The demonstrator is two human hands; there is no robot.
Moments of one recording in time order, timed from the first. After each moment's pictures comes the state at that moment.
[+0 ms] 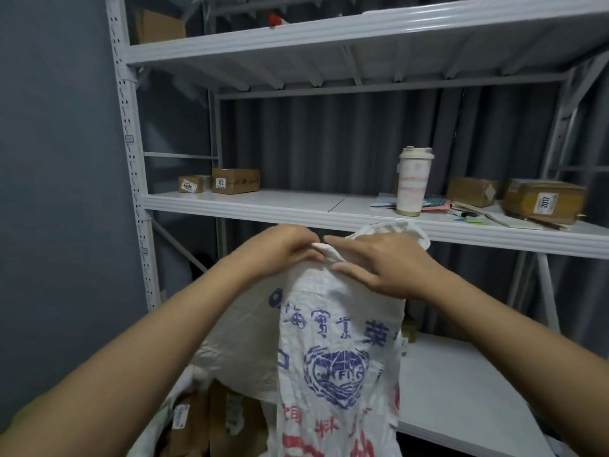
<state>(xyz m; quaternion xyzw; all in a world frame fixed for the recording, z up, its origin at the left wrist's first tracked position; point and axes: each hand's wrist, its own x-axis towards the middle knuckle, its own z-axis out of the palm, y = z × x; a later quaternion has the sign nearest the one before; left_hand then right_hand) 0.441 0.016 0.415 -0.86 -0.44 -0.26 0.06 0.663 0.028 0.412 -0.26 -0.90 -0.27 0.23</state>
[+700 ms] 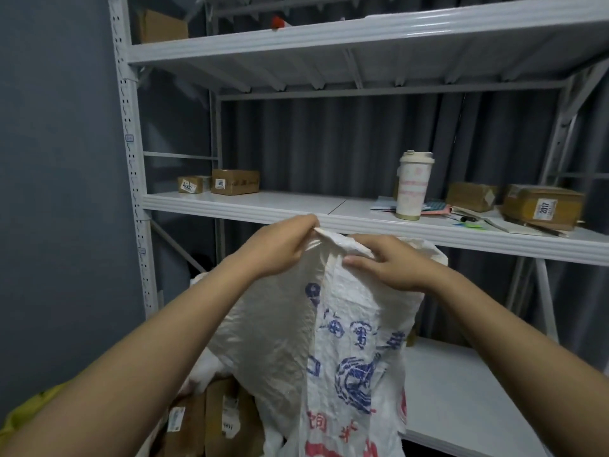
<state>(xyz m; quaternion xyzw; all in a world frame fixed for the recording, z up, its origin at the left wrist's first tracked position) 0.445 0.022 0.416 -0.82 -0.49 -0.28 0.12 0.671 0.049 0.410 -0.35 -0.90 0.05 0.26</state>
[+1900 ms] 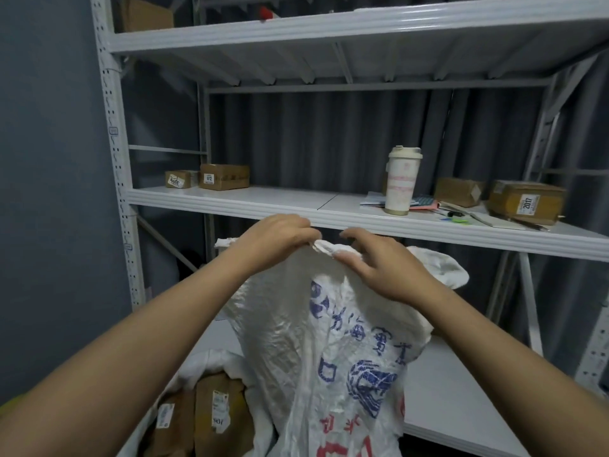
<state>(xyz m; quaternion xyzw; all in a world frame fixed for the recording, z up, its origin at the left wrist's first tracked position) 0.446 0.048 0.408 -0.85 -0.33 -0.23 0.34 0.673 0.036 0.393 -0.38 -0.86 -0.07 0.33</state>
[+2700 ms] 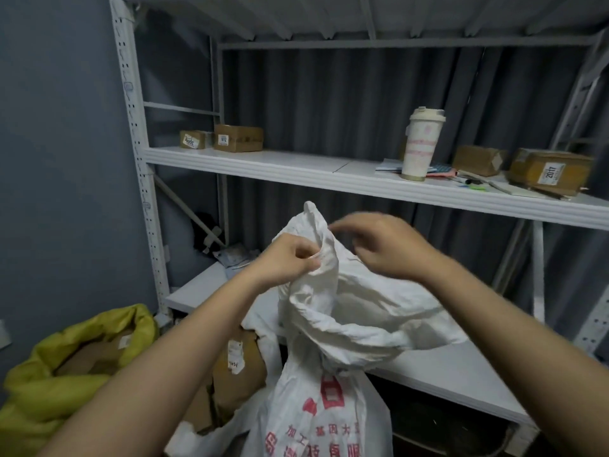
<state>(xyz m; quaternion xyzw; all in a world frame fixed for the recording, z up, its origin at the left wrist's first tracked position) 0.458 -0.012 0.327 -0.71 -0.52 -0.40 -0.26 0.662 0.012 0.371 -0.29 -0.92 -0.08 0.26</state>
